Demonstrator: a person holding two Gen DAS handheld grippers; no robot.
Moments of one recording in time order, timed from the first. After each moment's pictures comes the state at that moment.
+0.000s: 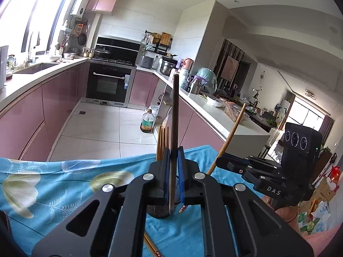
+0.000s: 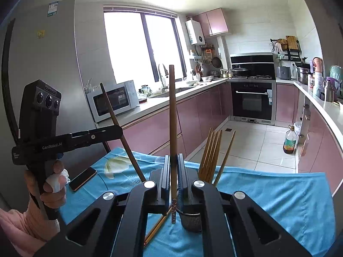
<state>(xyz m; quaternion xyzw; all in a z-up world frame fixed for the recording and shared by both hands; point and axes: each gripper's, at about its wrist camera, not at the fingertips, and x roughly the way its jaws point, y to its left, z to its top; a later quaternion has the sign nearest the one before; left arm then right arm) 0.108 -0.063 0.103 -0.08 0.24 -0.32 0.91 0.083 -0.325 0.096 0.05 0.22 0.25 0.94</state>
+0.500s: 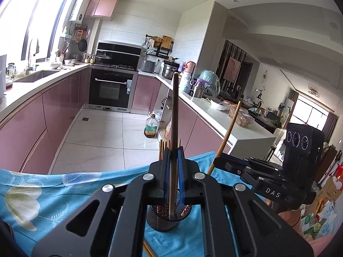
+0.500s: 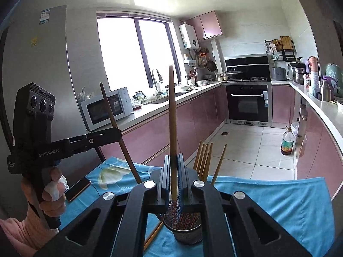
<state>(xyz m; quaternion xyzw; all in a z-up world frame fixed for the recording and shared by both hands) 0.131 -0.083 0.115 -0.06 0.22 -0.31 0.92 0.109 -0.329 0.099 0.07 0.21 0.23 0.95</state>
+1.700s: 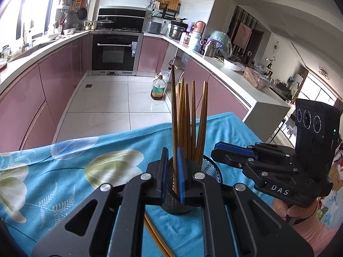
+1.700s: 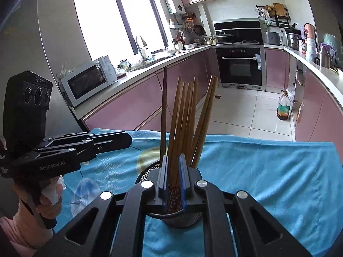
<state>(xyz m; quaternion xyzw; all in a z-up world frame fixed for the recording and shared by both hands) 0.199 -0.113 0.018 -0.03 0.35 -0.29 0.89 0.149 -0.318 0.030 0.07 0.33 0.21 0.92</state>
